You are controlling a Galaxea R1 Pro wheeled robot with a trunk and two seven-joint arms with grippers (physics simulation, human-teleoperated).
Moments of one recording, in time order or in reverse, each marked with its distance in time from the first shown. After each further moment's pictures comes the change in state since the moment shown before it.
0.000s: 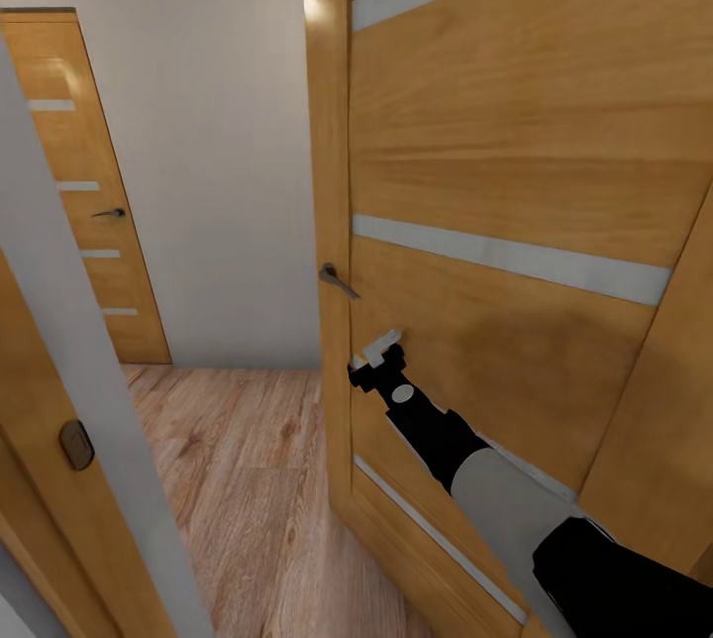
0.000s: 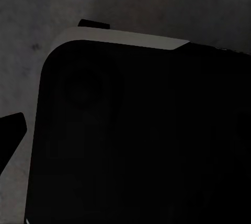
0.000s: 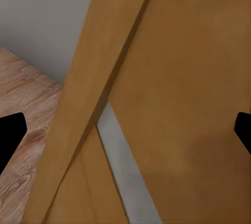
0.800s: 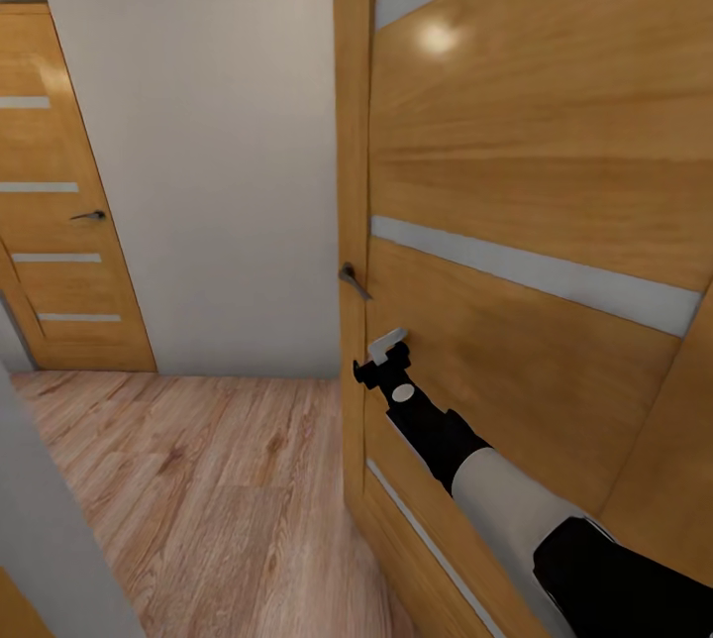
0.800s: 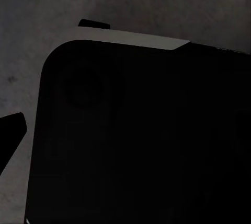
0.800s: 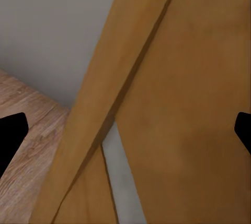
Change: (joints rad) left arm 0.000 0.000 0.000 0.000 0.001 0.000 0.000; right arm 0.000 0.000 -0.005 -0.001 -0.003 0.004 -0.069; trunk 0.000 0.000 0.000
